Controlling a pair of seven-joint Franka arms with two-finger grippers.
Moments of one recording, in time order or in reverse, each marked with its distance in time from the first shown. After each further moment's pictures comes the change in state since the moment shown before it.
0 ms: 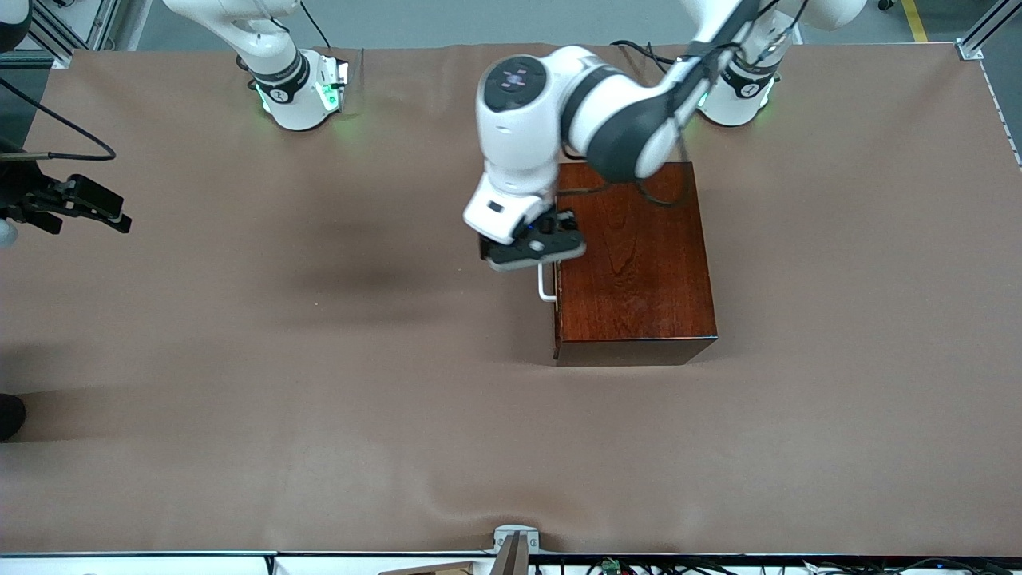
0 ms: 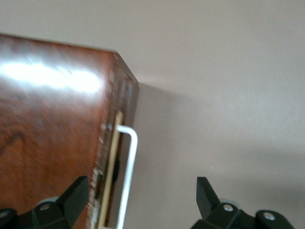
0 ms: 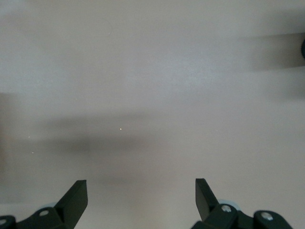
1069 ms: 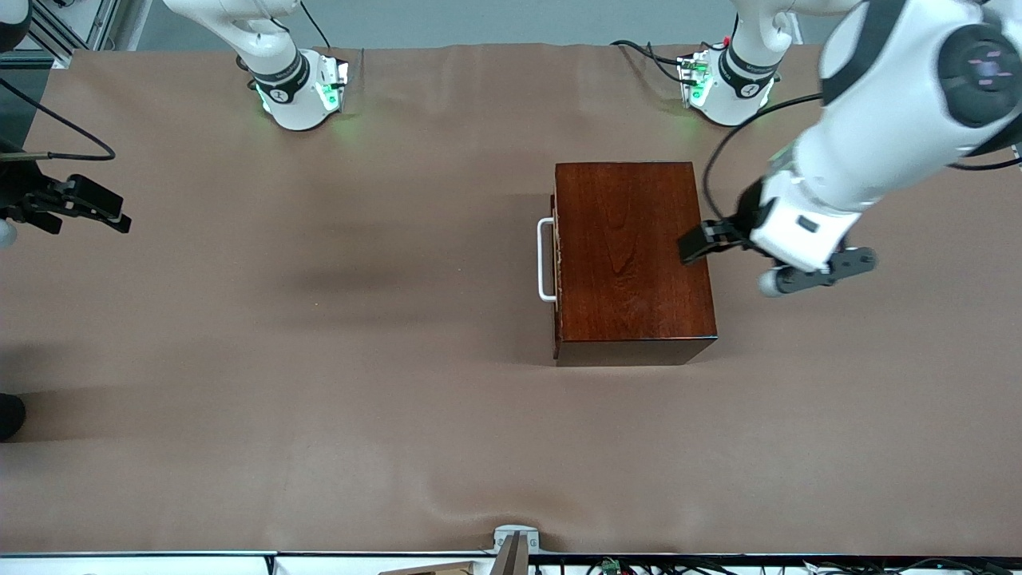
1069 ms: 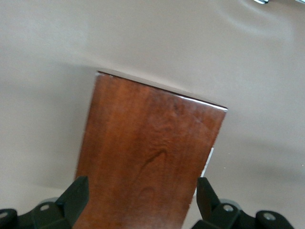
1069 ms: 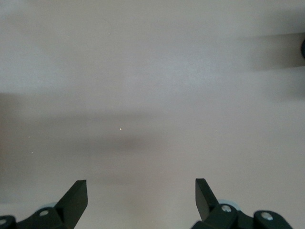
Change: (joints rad) left arm 0.474 -0.273 -0.008 -0.037 -0.376 -0.254 0.391; right arm 0.000 0.000 0.000 0.000 0.000 0.000 0.000
